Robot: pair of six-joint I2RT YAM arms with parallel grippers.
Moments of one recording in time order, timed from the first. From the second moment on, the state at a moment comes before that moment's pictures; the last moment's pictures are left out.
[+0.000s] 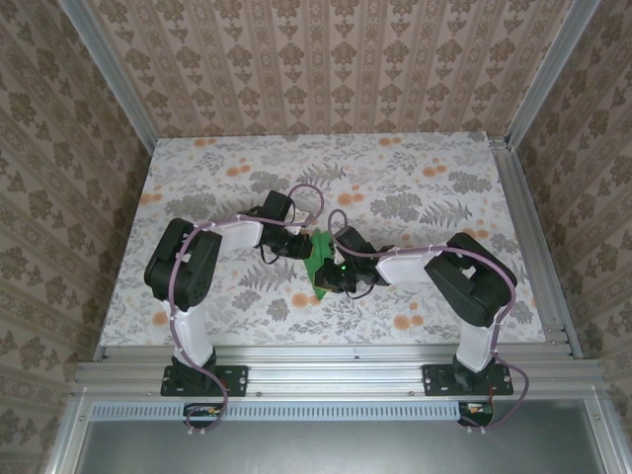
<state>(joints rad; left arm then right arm) -0.51 1.90 1.08 -0.33 0.44 -0.14 0.73 1.84 0.90 -0.01 -0.42 0.96</state>
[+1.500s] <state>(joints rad) -0.52 1.91 1.10 -0.33 0.44 -0.14 0.75 1.84 0.93 -0.13 -0.43 0.88</state>
